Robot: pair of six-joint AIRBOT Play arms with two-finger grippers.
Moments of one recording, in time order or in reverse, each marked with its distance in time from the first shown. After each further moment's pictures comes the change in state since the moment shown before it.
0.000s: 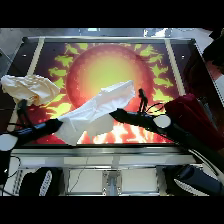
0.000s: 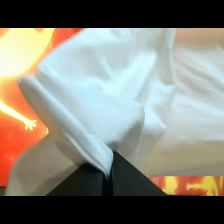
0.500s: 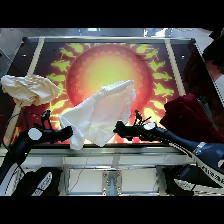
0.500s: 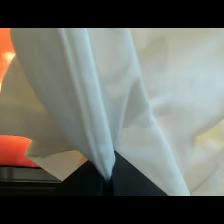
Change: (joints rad) left arm -0.161 -0.373 -0.203 0.016 0.230 0.000; right arm 0.001 -0.356 -0.164 0.276 0.031 0.032
